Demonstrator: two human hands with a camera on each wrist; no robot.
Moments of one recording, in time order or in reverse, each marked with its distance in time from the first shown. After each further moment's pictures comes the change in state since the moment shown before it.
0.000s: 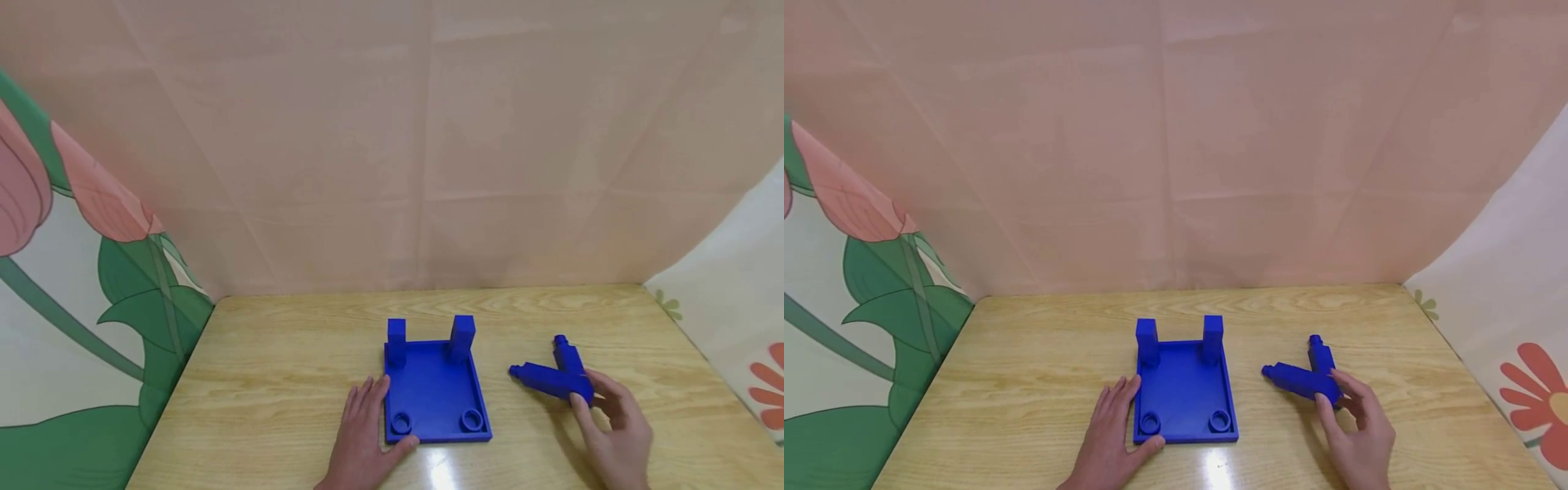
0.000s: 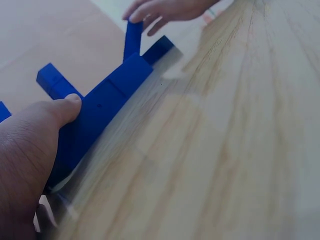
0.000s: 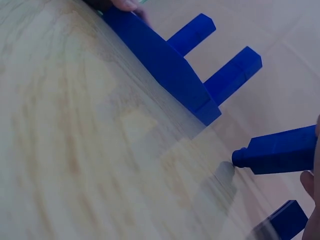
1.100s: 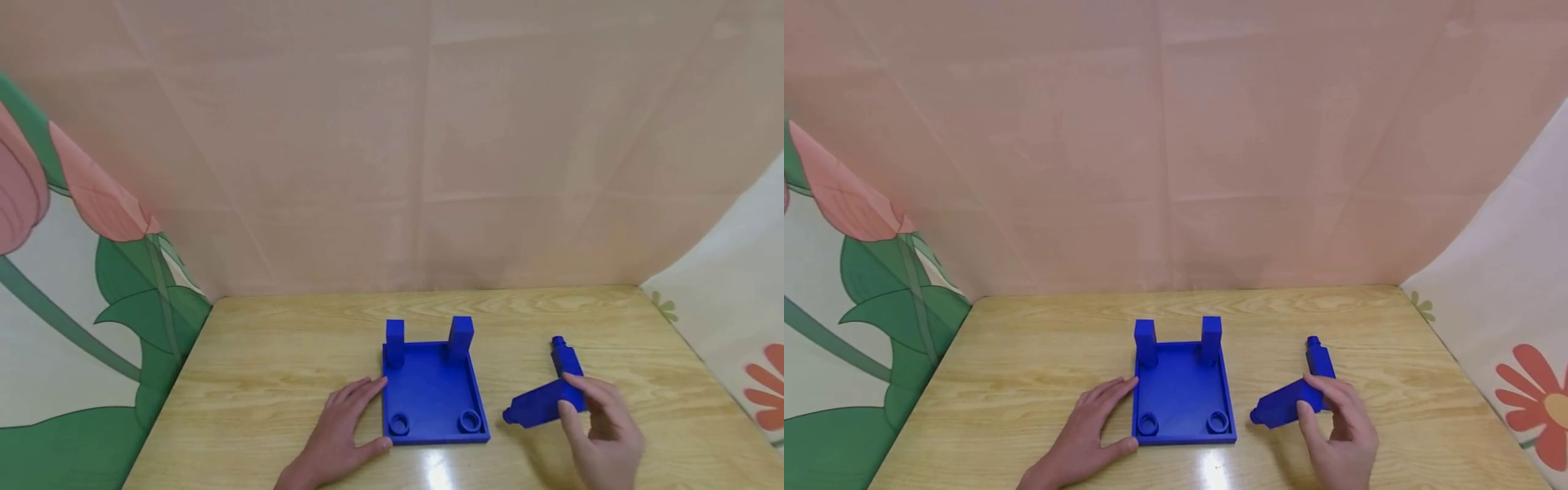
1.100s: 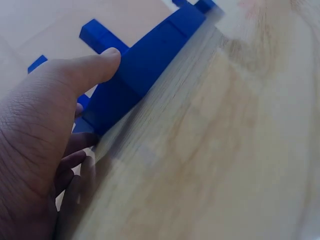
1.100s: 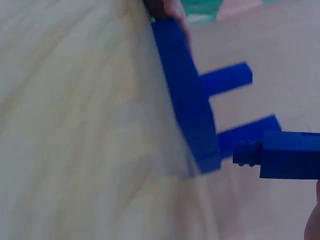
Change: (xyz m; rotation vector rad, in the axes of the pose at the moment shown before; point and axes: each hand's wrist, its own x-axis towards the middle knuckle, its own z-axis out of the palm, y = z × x) left_hand 0.008 -0.040 -0.033 -0.038 -0.097 0.184; right_hand 0.018 -0.069 0.043 0.608 0.031 -0.170
